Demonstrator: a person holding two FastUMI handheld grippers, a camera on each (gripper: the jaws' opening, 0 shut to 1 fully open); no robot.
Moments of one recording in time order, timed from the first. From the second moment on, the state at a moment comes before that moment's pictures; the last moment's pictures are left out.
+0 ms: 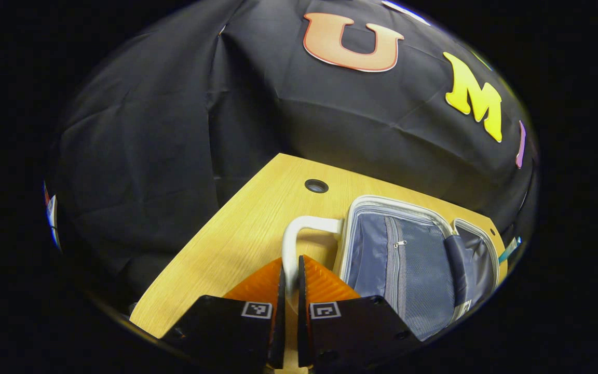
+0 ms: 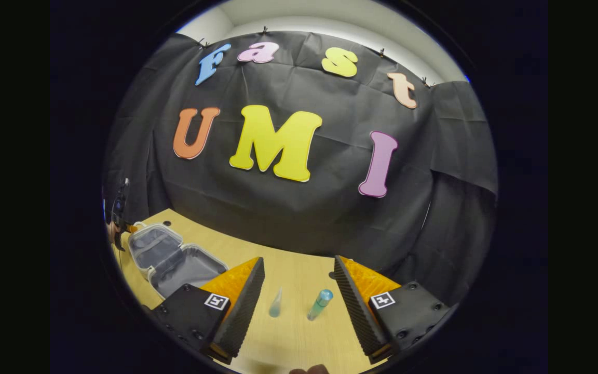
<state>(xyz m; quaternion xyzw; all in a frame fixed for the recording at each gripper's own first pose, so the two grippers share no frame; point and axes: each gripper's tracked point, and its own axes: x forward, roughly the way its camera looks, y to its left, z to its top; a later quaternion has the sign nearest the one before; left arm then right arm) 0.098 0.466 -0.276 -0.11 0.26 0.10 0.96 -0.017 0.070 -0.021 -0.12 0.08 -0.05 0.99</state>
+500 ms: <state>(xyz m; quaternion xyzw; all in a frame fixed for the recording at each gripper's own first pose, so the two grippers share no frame) 0.062 0.453 -0.223 -0.05 0.23 0.14 0.96 -0.012 0.078 -0.024 -0.09 0.07 -0.02 0.99</state>
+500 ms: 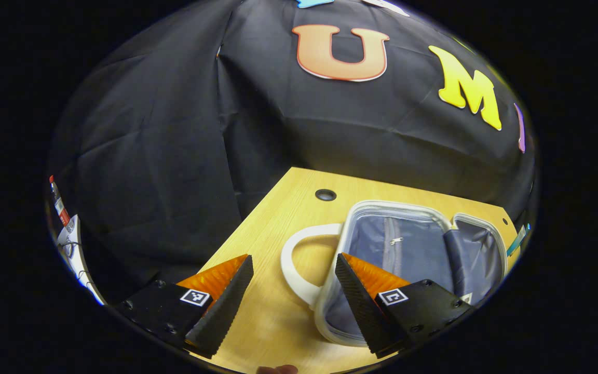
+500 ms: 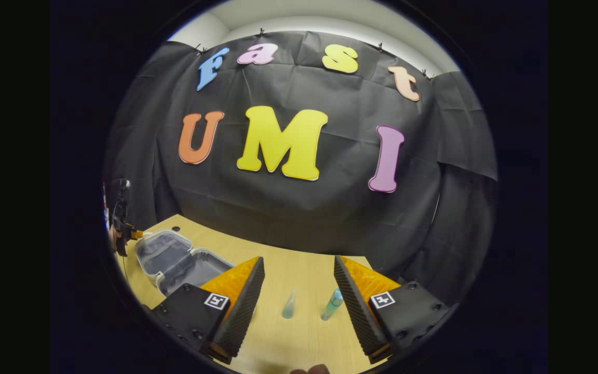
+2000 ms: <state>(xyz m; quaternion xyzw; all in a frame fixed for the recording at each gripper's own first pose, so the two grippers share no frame) 0.069 -0.147 -0.211 0.04 0.22 -0.20 0.96 -0.038 -0.157 -0.099 -0.06 0.15 -0.10 0.98</state>
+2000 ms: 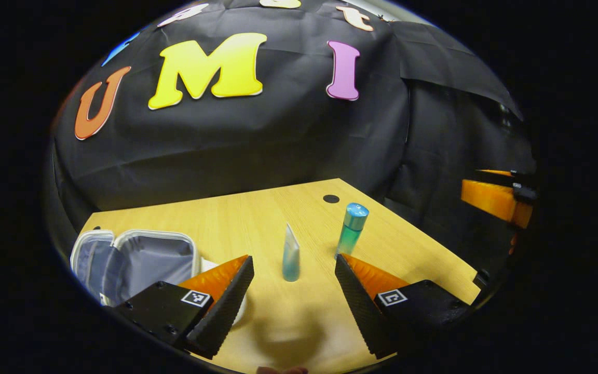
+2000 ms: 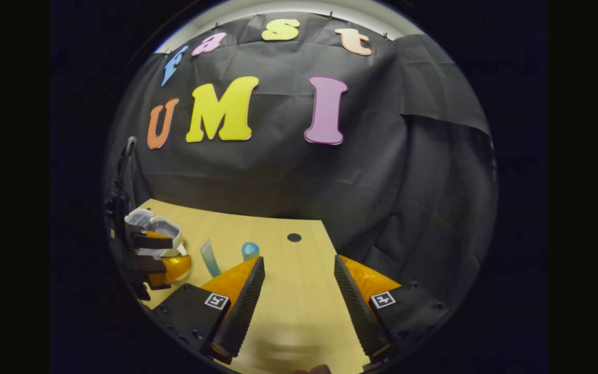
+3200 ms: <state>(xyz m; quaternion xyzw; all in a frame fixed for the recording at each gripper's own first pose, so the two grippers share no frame) 0.140 -0.145 -0.315 0.02 0.30 -0.14 0.94 0.005 -0.156 -0.150 -0.06 0.21 -0.03 0.98</state>
